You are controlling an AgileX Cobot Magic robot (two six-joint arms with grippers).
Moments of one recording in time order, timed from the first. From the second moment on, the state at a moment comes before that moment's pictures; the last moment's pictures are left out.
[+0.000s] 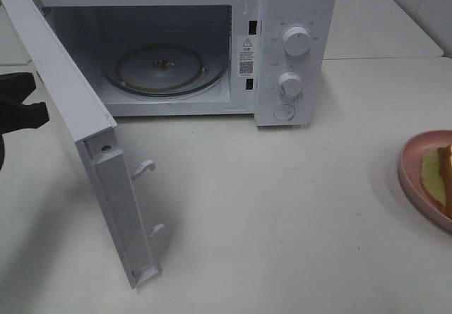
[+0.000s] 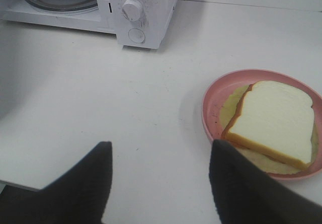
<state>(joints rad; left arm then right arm) -0.26 1.44 -0.35 0.08 -0.78 -0.06 0.12 0.00 -0.50 0.10 1.01 -0.08</state>
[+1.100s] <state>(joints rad) -0.64 1.67 -0.66 -0.40 -0.79 0.39 0.12 0.00 -0.50 0.10 1.01 -0.08</state>
